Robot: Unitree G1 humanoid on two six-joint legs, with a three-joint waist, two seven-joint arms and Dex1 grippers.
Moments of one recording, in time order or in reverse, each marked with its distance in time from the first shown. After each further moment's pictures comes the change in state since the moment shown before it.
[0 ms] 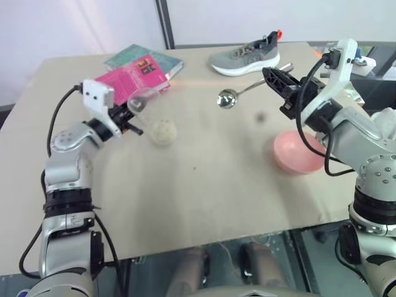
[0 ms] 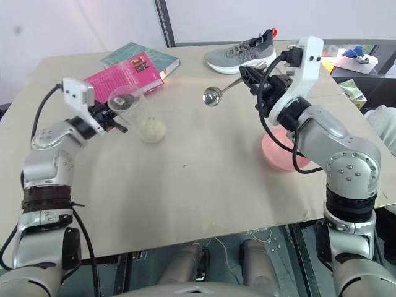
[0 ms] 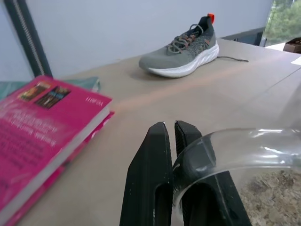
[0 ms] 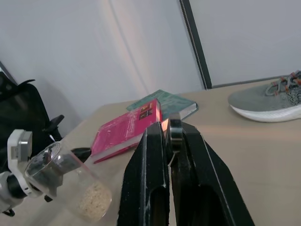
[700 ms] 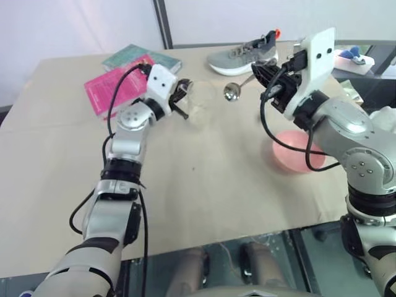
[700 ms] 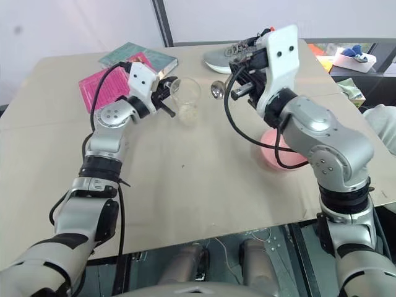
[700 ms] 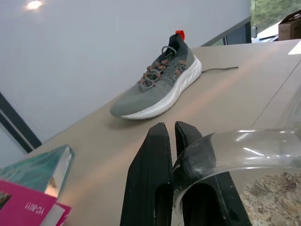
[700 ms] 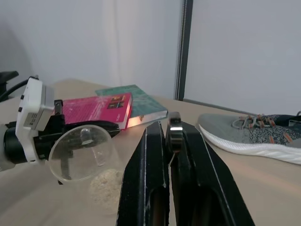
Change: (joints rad) left arm -0.249 -0.203 -0.222 0.279 0.293 -0.354 0.153; right arm -0.091 -0.037 0.187 -0.021 -0.433 -0.006 0.175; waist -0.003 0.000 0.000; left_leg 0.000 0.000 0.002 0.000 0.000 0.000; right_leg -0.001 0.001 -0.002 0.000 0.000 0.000
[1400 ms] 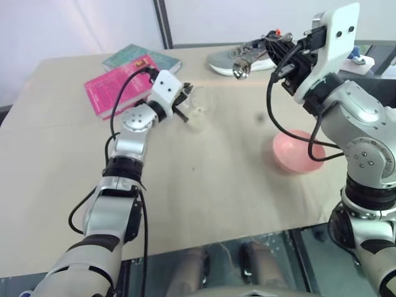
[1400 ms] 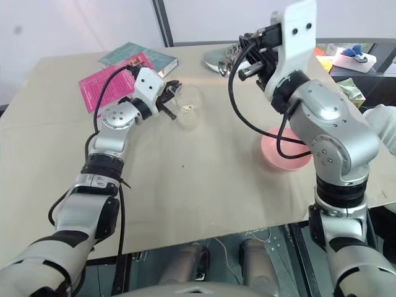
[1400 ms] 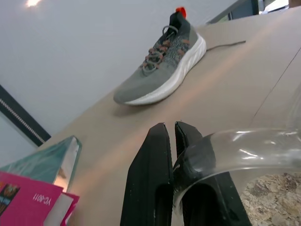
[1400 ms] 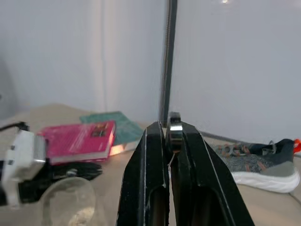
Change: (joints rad) left arm -0.029 0.004 -0.014 0.119 0.096 -0.051 0.038; right arm -0.063 0.110 -0.110 0.001 -0.087 0.030 0.063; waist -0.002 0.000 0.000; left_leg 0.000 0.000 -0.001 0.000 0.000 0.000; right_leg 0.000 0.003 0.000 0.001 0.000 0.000
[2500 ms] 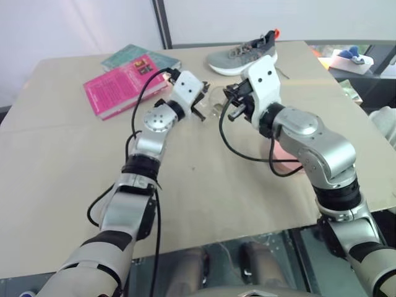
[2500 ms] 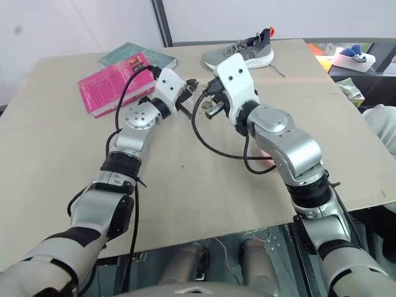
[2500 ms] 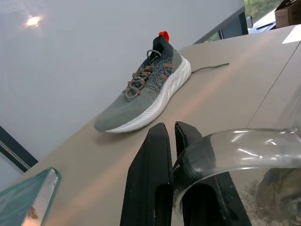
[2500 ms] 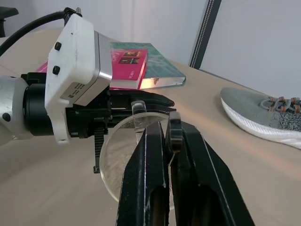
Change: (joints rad) left arm -0.039 -0.106 -0.046 0.015 0.043 -0.056 0.072; right arm 0.026 0.063 0.282 0.158 -0.291 -0.021 0.119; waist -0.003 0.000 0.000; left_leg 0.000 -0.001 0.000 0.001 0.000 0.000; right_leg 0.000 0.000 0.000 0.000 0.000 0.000
